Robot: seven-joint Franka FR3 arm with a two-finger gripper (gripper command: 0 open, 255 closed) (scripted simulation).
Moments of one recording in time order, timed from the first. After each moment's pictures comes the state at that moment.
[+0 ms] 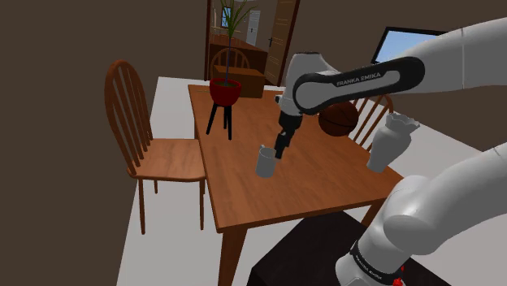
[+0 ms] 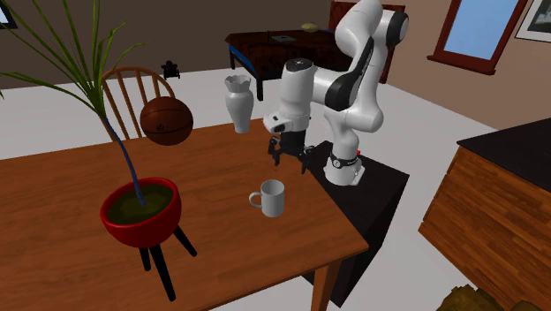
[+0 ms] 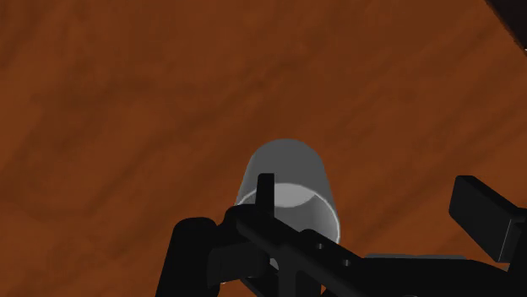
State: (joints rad) arm 0.04 -0.44 0.00 -2.53 -0.05 2.08 -0.28
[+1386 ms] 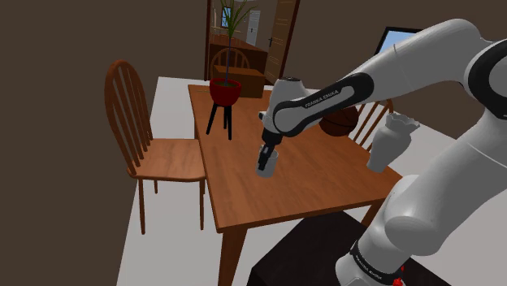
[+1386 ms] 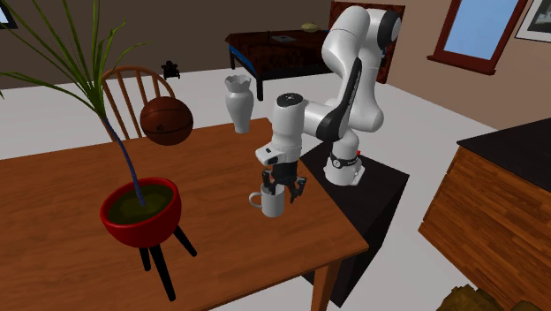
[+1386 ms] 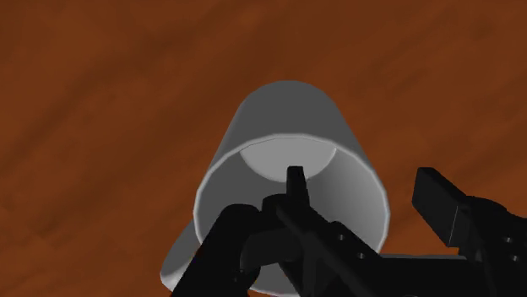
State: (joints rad) arm 0.08 -0.19 -0.02 -2.53 -0.01 2.39 -0.37
